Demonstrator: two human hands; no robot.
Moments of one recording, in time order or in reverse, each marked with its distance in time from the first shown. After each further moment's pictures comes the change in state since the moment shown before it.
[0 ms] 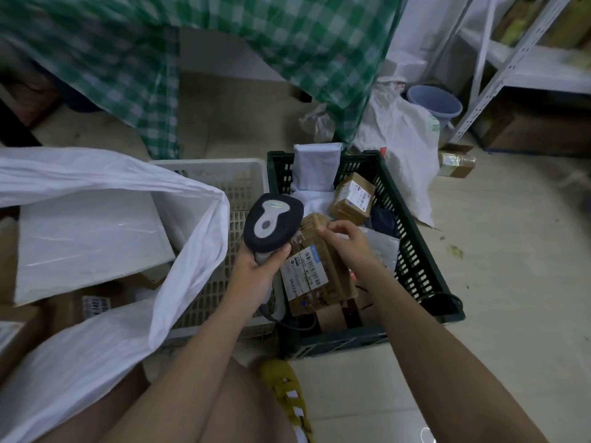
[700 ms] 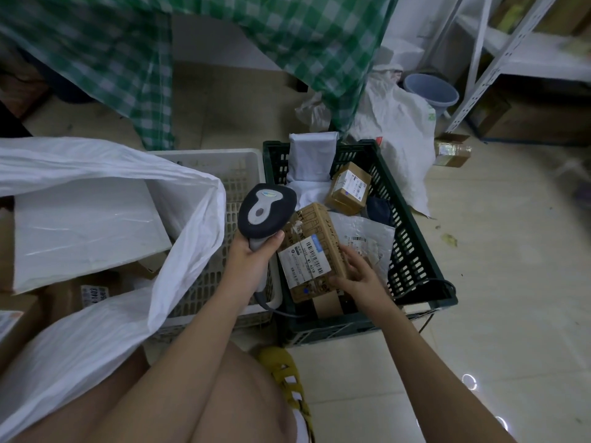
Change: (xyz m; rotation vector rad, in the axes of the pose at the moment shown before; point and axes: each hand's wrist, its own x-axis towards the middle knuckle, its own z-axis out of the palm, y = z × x) left_hand -0.003 -0.001 -0.002 -0.014 0.026 -0.073; right_hand -0.062 0.066 -0.025 0.155 -0.173 0.021
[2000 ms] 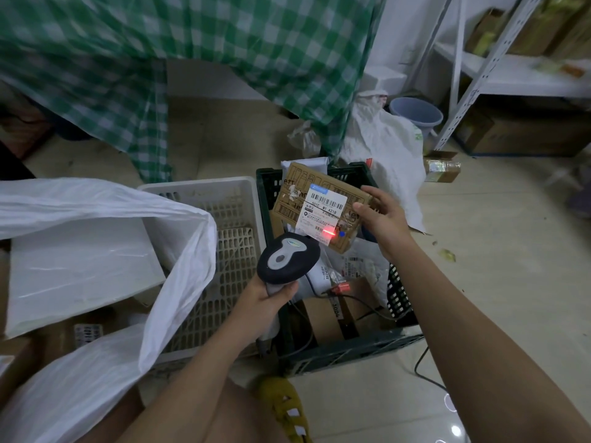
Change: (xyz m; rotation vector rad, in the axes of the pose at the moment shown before) left_hand -0.003 -0.015 0.007 0.117 -0.343 0.034; right_hand 0.058 -0.126 -0.036 0.140 0.314 -0.234
